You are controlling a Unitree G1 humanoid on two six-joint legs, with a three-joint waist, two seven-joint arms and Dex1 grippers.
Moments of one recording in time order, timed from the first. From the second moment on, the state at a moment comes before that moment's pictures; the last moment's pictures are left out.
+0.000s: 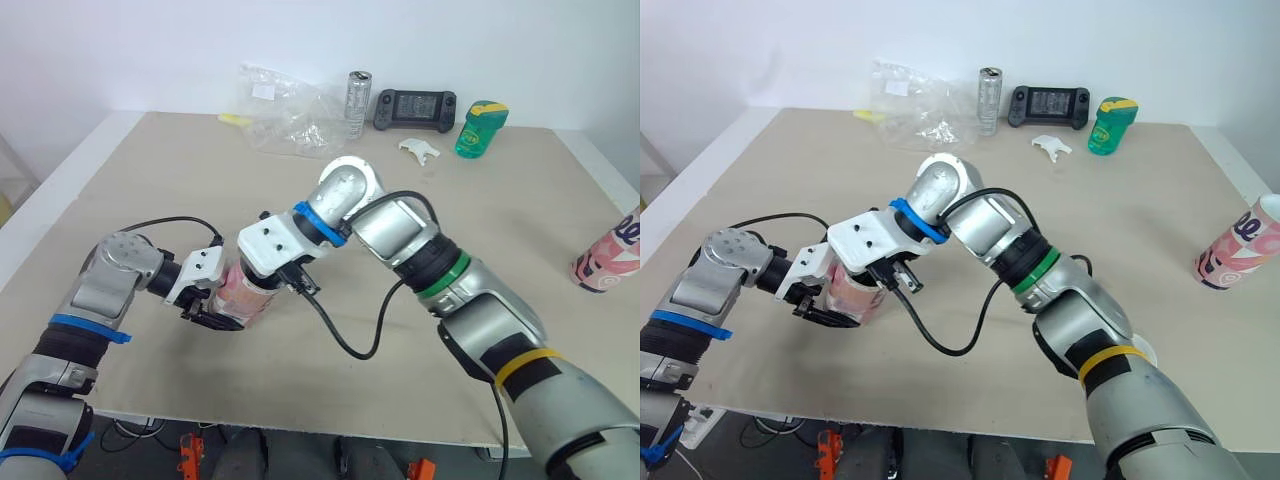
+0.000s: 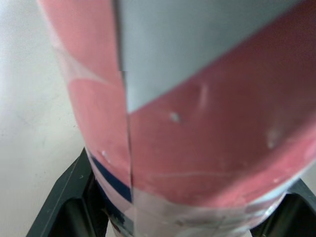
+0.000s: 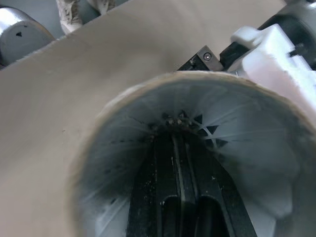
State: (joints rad) left arm -0.62 0.75 -0.22 0.28 -0.12 0.14 -1.59; right arm -1.28 -0.23 0.65 0.40 -0.04 0.03 1.51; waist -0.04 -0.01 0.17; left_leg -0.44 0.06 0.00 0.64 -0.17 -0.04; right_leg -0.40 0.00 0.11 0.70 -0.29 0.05
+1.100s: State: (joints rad) left arm -0.55 0.51 -0.18 0.19 -0.27 0.13 -1.44; right arm -0.99 -1.11 0.38 0.17 0.28 0.20 1.57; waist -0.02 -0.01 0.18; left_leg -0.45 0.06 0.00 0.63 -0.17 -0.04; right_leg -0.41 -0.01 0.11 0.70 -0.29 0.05
